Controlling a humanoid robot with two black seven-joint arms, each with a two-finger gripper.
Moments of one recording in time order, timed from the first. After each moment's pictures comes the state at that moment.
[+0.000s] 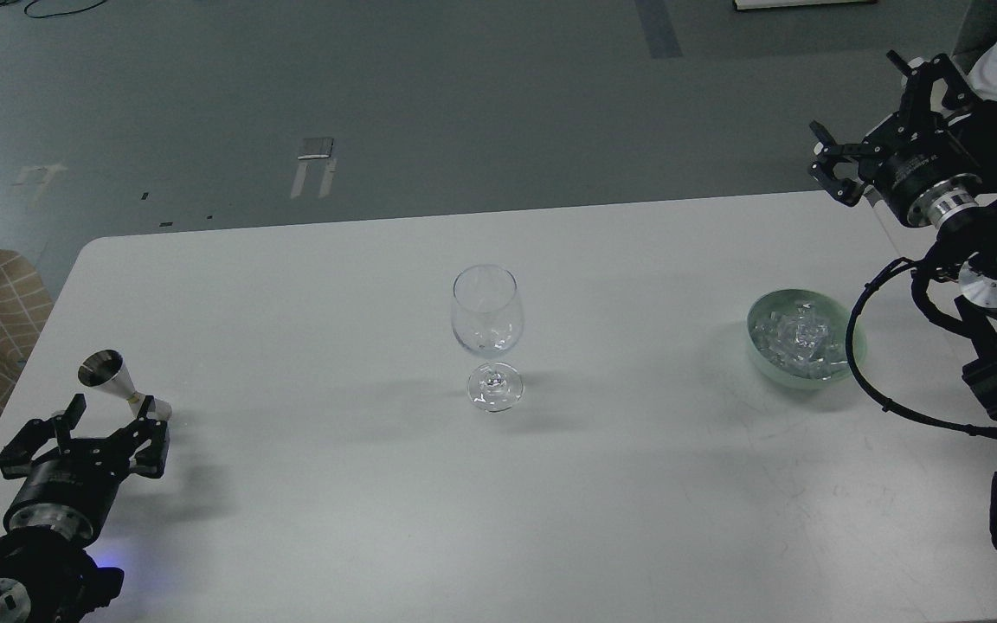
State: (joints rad) left arm 0.23 0.20 -1.75 -1.35 -0.19 -0.04 0.11; right arm 0.71 -0.28 1.35 0.61 -0.36 0.39 0.00
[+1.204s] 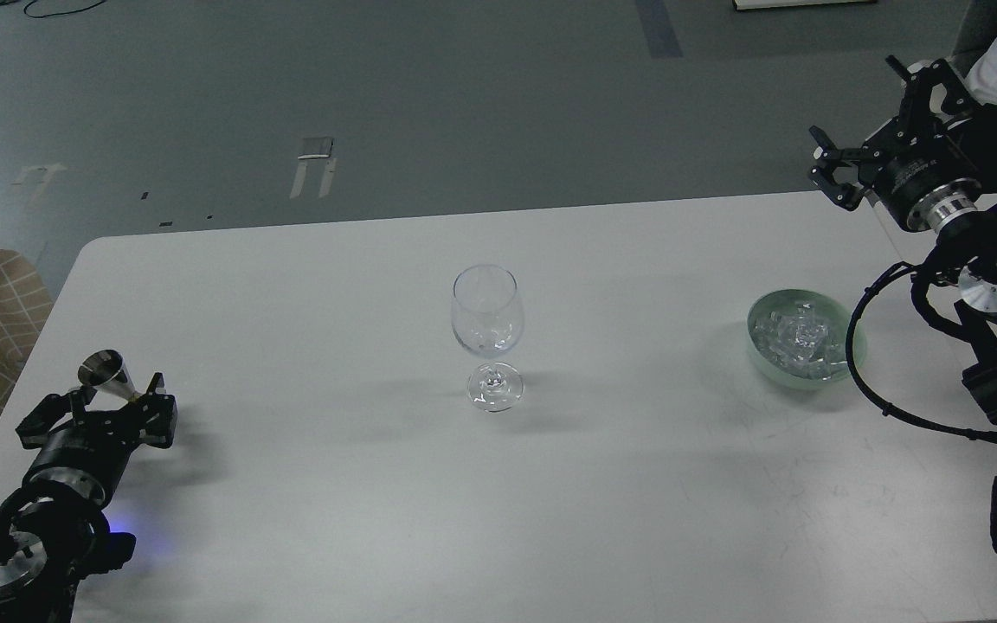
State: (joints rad) left arm 0.06 0.20 -1.75 -1.14 -0.19 -0.06 0.15; right arm 0.69 -0.28 1.35 0.62 -0.36 0.39 0.00
